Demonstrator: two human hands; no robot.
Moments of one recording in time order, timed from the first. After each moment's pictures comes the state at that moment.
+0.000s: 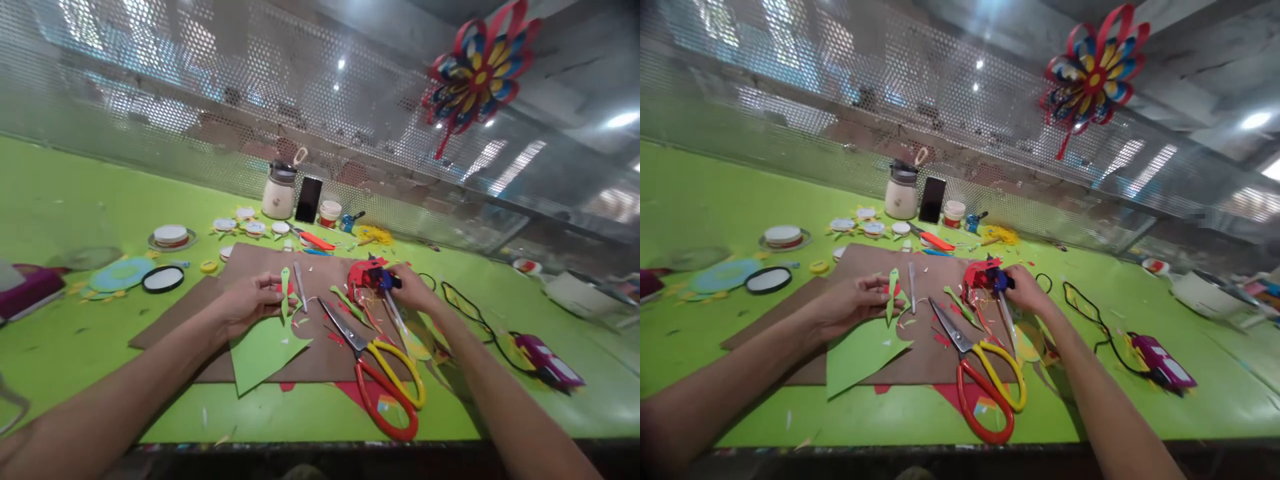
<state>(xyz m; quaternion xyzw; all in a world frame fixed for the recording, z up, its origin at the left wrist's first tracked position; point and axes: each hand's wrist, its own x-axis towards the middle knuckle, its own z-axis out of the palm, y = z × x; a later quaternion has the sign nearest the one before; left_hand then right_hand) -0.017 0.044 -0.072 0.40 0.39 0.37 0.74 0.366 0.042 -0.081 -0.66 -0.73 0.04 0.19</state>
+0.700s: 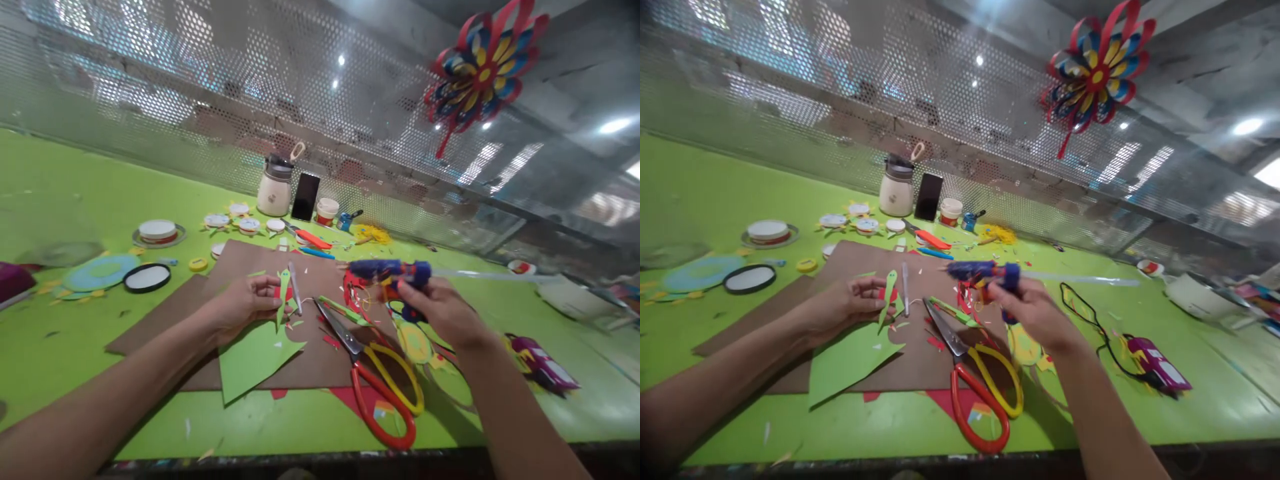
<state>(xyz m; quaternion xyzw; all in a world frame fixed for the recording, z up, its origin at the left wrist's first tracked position) -0.015 0.044 -0.076 0.44 0.41 0.35 0.72 0.291 -0.039 -0.007 -0.57 -0.65 0.32 0.38</state>
